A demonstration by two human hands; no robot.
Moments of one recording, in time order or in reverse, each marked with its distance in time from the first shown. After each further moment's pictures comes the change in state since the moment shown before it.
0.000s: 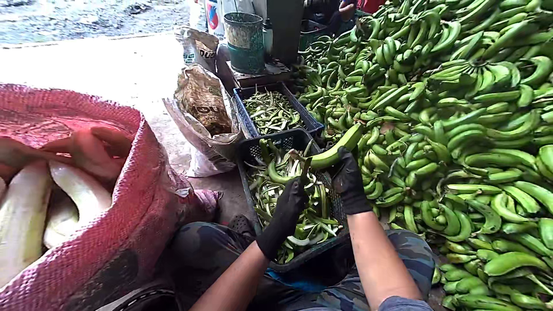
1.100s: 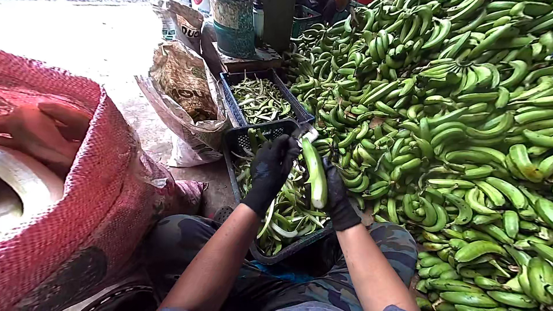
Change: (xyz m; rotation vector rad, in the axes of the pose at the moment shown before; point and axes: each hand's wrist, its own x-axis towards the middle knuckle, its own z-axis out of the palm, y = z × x) left_hand 0.059 0.033 -0.016 0.934 0.211 0.293; right_hand -0.045 0.018 -0.014 -0.043 -0.155 0.264
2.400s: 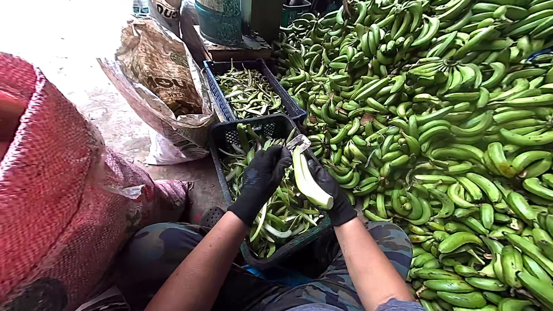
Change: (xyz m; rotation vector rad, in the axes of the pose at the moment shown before) left_hand -0.010 -0.028 0.011 -0.116 -0.133 -0.024; right_hand 0.014 0.005 -0.016 -0.057 -0.243 0.163
